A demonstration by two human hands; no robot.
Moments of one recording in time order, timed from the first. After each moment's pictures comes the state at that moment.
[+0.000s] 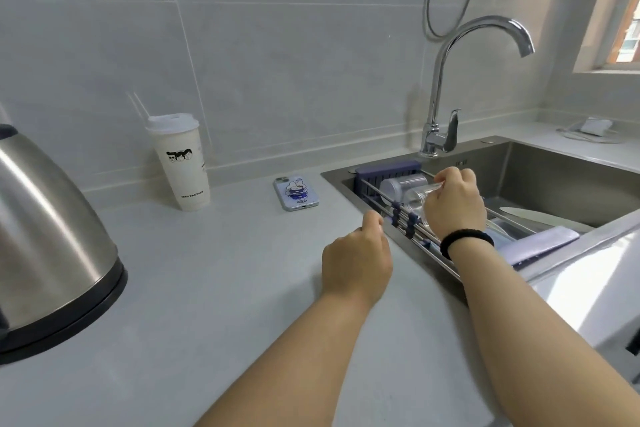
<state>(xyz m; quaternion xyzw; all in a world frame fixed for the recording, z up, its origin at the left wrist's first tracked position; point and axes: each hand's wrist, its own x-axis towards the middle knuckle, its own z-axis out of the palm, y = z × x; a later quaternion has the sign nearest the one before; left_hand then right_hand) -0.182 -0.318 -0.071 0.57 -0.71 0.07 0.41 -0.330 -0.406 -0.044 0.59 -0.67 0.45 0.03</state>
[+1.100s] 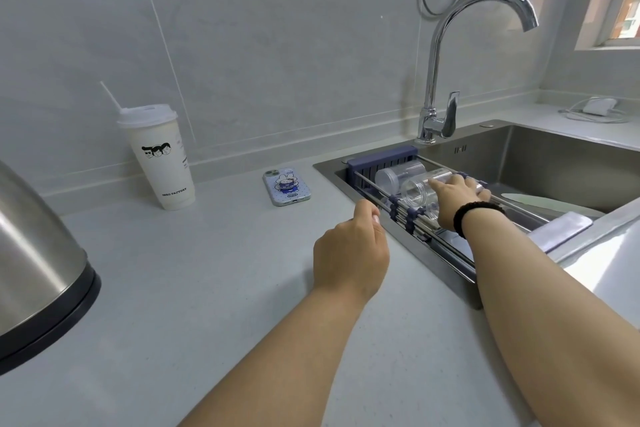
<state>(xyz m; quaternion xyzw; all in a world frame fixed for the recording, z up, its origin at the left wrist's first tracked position) -0.184 -0.321 -0.059 0.62 -0.69 0.01 0.37 -0.366 -0.461 -0.067 0.68 -0.73 0.04 0.03</state>
